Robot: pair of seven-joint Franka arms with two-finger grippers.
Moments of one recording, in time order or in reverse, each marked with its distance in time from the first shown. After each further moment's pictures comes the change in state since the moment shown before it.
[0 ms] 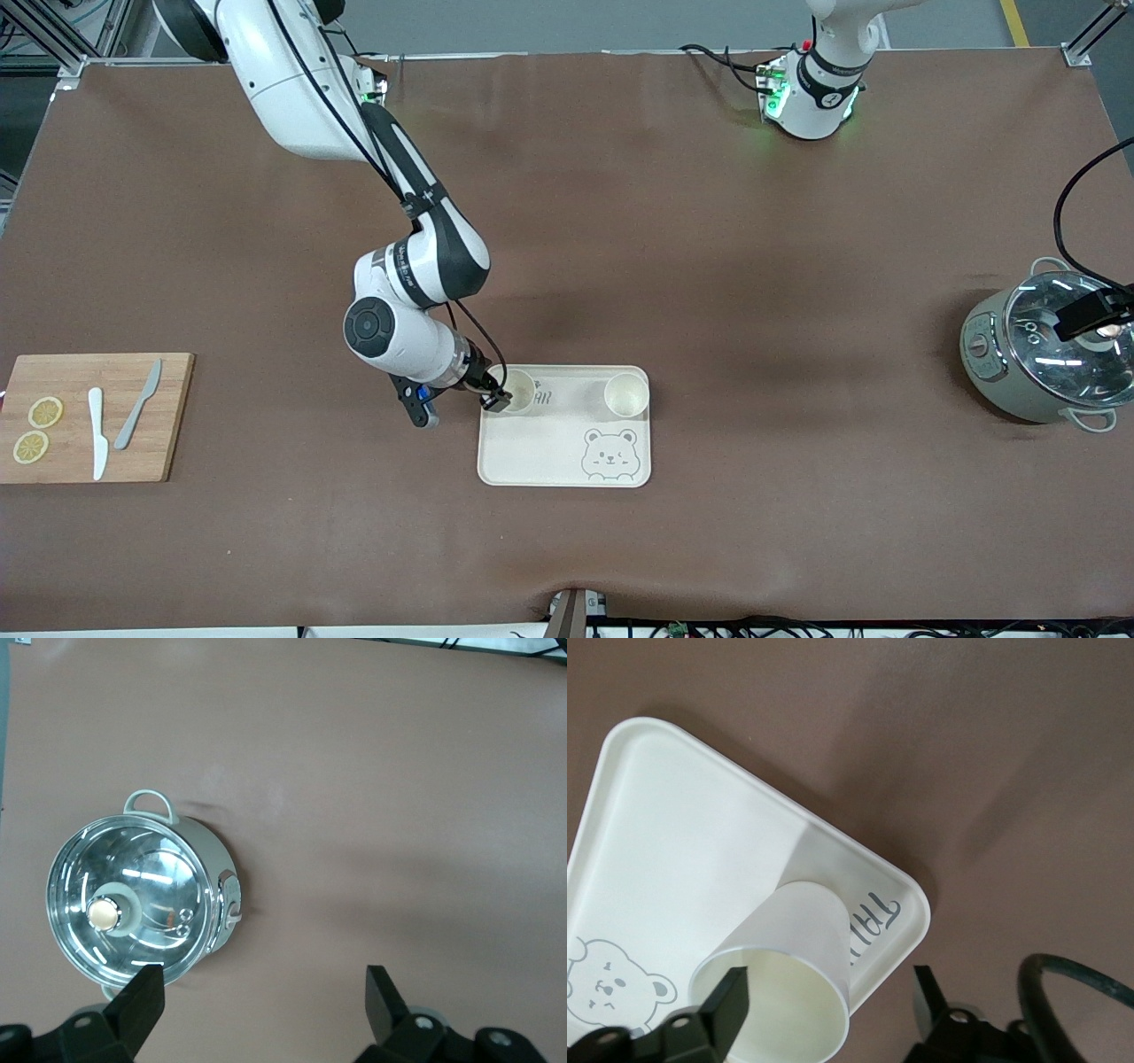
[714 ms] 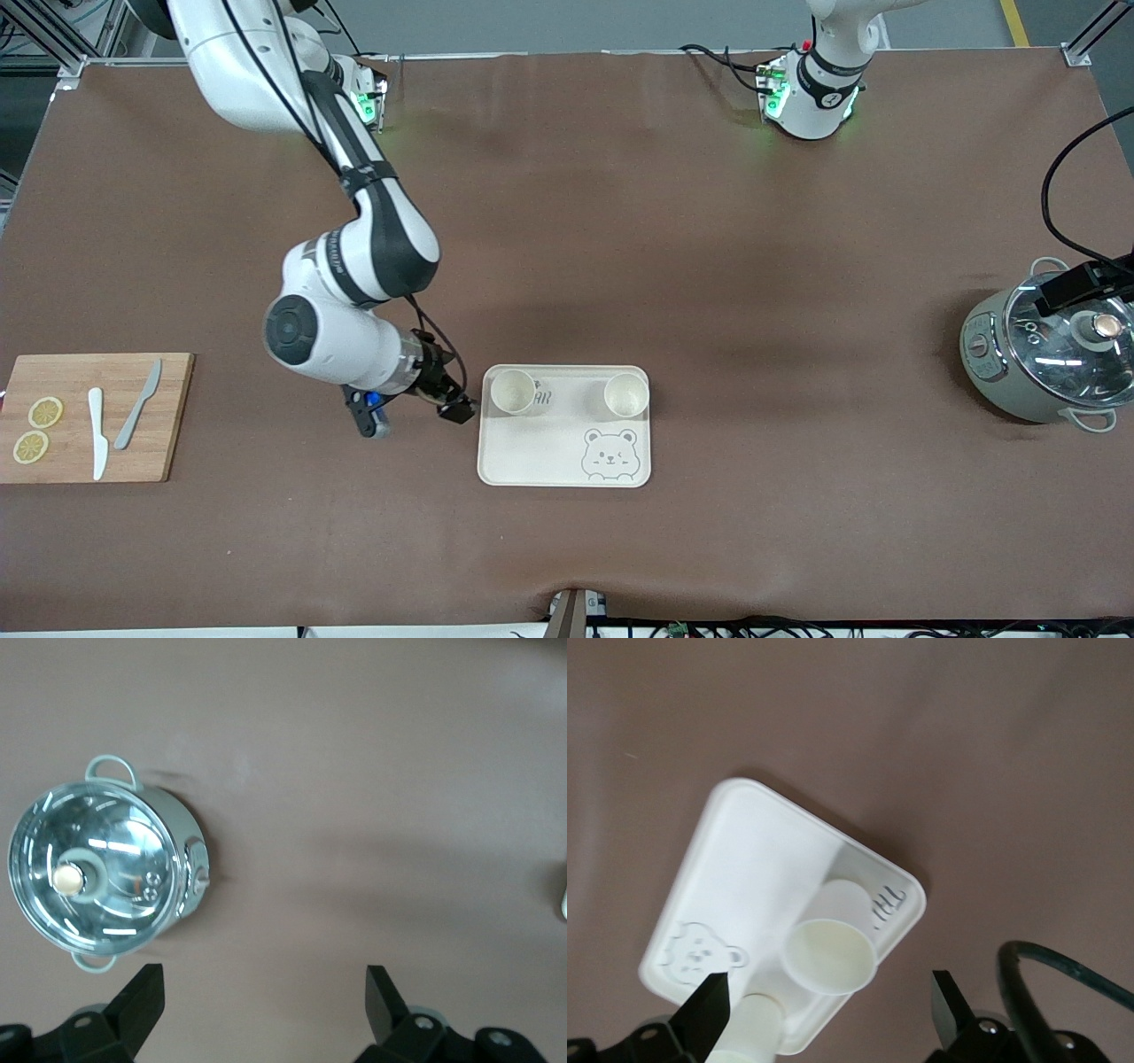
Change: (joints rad) left arm -0.005 -0.042 -0.021 0.000 -0.077 -0.103 0.000; right arm -0.096 -0.100 -0.029 0.127 0.000 -0.228 -0.019
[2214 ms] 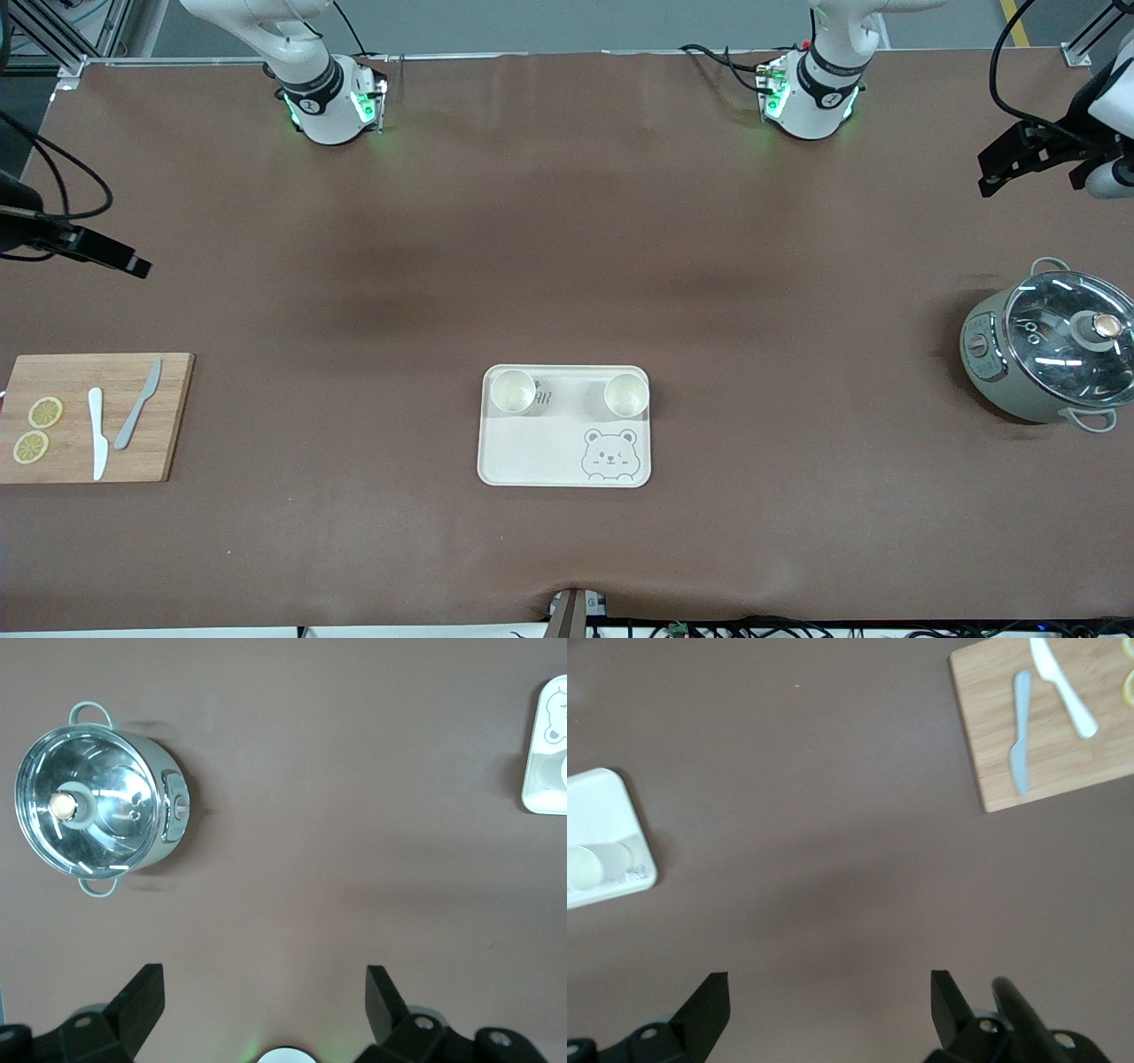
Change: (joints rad) left arm -0.244 -0.265 0.122 -0.149 -0.005 -0.148 0.000; right arm -0.454 -0.578 -0.009 -0.208 -0.343 -0.490 -1.085
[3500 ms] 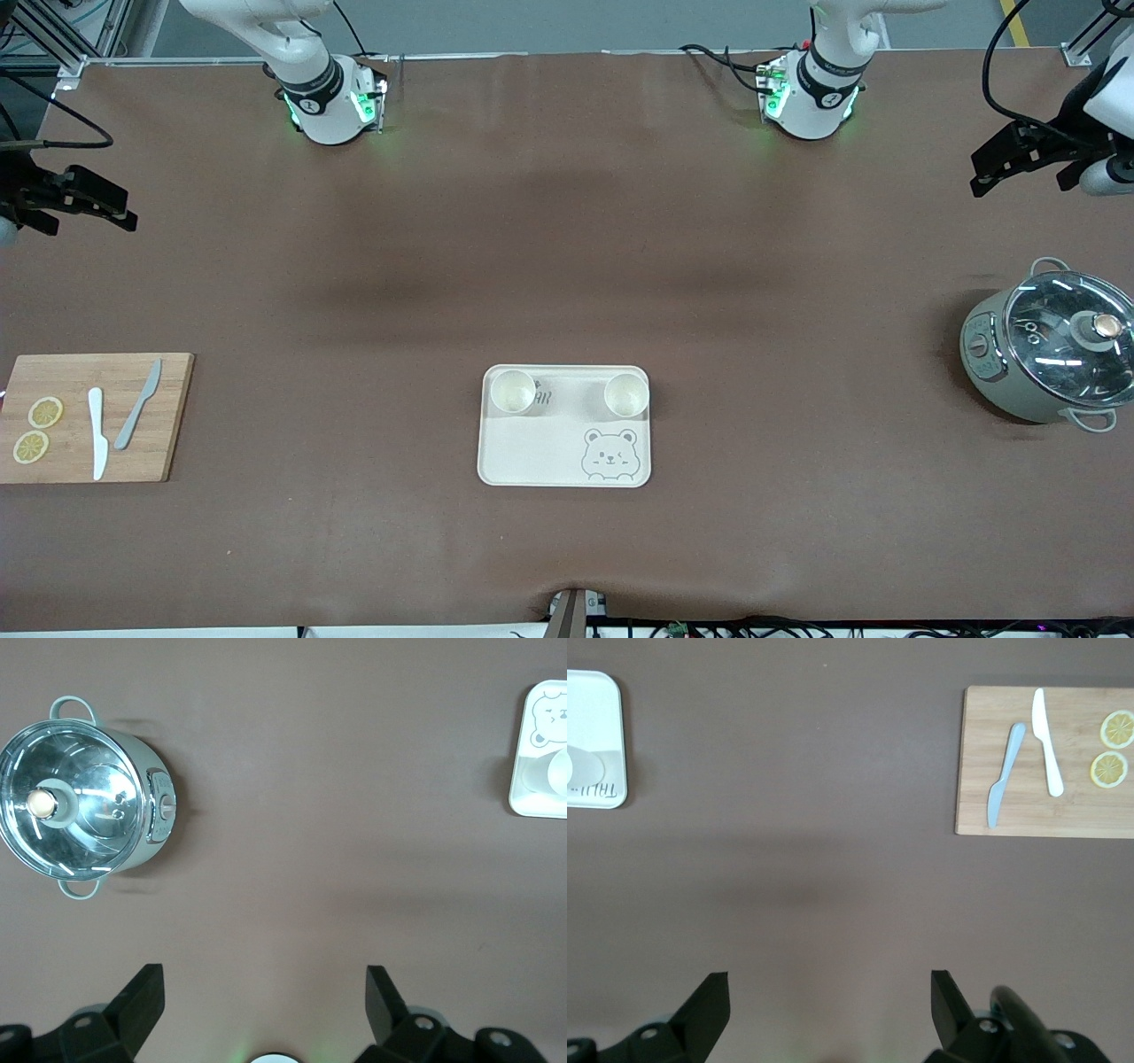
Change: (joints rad) left arm -0.025 -0.031 0.040 -0.071 -0.034 0.056 0.000; right arm 0.030 -0.082 0.036 -0.010 -0.095 -0.052 -0.194
